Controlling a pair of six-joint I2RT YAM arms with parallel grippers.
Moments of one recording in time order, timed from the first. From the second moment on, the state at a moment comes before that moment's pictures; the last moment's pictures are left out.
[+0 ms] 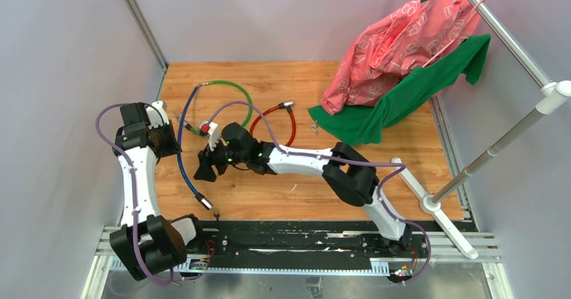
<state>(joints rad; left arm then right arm) 0.40 1.10 0.99 -0.85 0.26 0.08 1.13 2.17 1.64 0.22 -0.42 0.29</state>
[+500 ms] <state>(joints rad) 0.40 1.09 0.99 -0.85 0.27 0.04 1.22 2.36 1.82 0.19 -0.48 0.29</state>
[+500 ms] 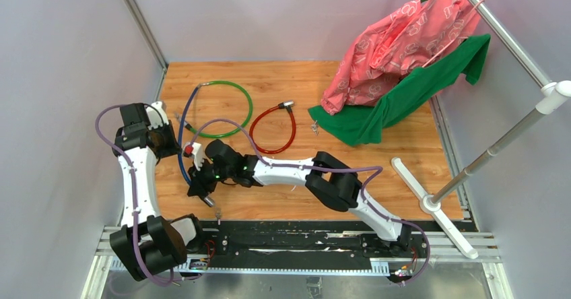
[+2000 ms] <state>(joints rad) 0.01 0.93 1.55 -1.21 0.89 1.01 0.91 1.41 1.53 -0.64 -0.70 -0.28</state>
